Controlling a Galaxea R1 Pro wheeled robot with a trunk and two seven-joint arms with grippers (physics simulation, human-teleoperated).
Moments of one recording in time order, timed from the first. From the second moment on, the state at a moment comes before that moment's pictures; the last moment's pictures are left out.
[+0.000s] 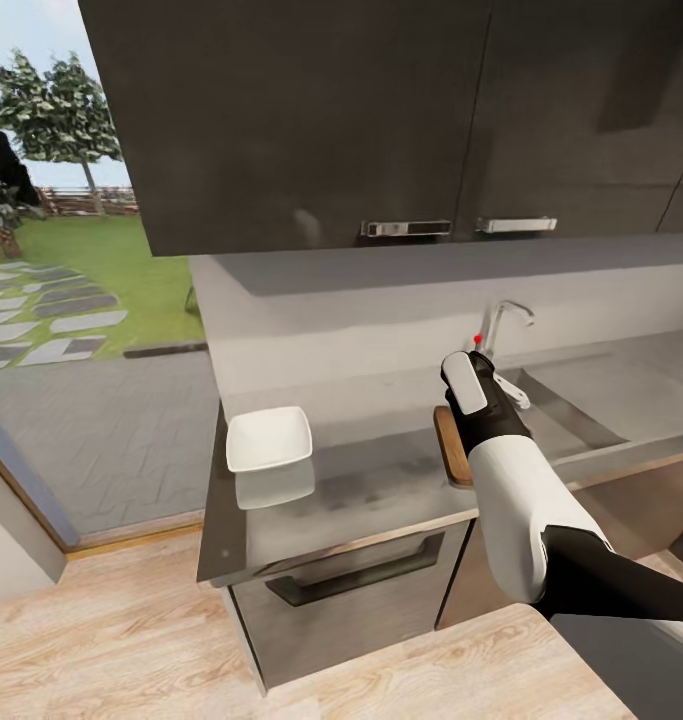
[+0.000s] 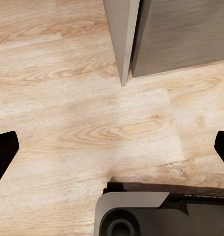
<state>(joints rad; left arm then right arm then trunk) 0.13 0.03 0.04 -0.83 0.04 -0.08 0.00 -1.20 0.17 -0.22 -0.72 -0.61 0.47 -1.15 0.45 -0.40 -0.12</state>
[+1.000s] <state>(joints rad) 0.13 0.03 0.04 -0.83 0.04 -0.08 0.00 -1.20 0.17 -0.22 -0.72 -0.61 0.47 -1.15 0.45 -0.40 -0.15</state>
